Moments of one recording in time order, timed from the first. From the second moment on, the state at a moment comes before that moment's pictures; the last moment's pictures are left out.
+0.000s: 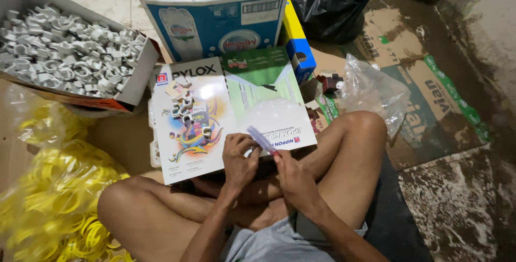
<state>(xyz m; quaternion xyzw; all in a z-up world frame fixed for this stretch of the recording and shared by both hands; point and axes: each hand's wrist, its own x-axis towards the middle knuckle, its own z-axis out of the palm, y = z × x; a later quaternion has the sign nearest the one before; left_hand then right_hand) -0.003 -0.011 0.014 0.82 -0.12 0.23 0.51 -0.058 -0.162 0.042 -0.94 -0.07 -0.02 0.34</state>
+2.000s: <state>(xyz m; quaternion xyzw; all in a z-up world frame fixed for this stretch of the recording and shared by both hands) -0.003 -0.013 0.018 0.83 -0.12 0.25 0.49 -0.067 -0.165 0.043 -0.89 -0.05 -0.11 0.45</state>
